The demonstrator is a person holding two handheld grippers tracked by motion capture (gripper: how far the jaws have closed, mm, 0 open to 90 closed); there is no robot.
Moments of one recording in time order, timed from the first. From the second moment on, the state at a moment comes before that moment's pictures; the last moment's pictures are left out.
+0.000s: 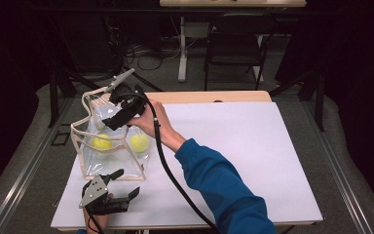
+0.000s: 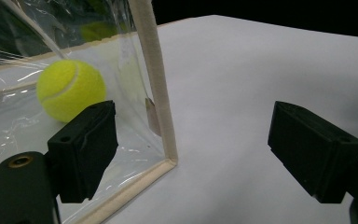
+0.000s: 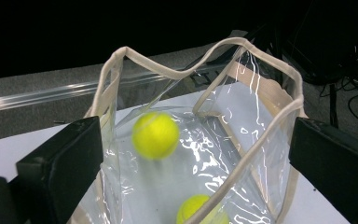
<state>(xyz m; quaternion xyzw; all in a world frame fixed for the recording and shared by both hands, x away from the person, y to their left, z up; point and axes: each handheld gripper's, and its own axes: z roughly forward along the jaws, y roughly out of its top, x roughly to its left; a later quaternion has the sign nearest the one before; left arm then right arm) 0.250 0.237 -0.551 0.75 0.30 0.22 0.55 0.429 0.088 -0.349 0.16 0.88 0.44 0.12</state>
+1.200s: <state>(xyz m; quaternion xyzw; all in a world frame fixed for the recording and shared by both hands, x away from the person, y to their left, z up) 0.249 0.234 -0.551 0.75 0.30 0.22 0.54 0.411 -0.002 -0.372 0.16 0.89 0.42 0.10</state>
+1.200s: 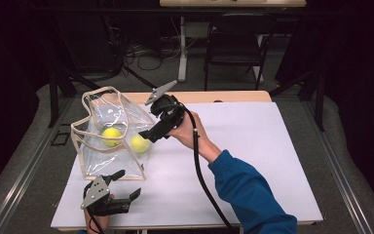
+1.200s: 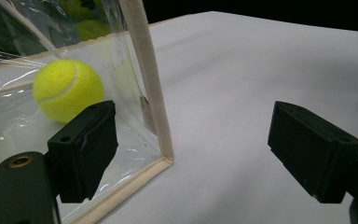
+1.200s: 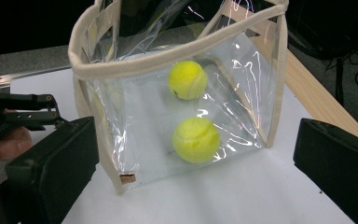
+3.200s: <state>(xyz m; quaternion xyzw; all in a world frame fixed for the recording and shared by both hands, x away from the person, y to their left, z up) 0.252 0.231 -0.553 0.77 0.30 0.22 0.52 0.341 -0.156 -0.474 0.23 0.89 0.38 0.13</state>
